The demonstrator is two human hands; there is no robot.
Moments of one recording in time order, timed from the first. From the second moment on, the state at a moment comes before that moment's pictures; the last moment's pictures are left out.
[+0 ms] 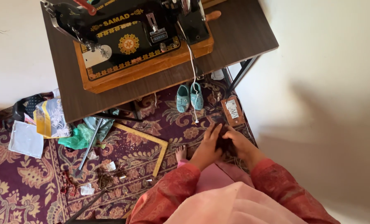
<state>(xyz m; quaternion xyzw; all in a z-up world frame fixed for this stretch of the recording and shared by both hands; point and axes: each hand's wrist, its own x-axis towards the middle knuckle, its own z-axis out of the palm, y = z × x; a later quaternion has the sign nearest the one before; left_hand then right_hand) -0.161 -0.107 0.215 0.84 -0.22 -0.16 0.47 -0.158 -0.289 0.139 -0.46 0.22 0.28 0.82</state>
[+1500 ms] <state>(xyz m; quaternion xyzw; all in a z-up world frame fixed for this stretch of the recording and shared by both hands) -0.139 0.216 0.107 0.76 0.15 -0.04 0.63 0.078 0.043 0.261 -0.88 -0.30 -0.22 0.30</state>
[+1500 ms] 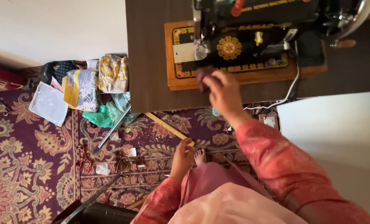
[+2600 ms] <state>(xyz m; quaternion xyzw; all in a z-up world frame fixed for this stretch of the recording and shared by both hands) -0.078 0.014 0.070 0.81 -0.12 -0.26 0.51 -0.232 -0.351 0.115 -0.92 0.25 -0.11 0.27</state>
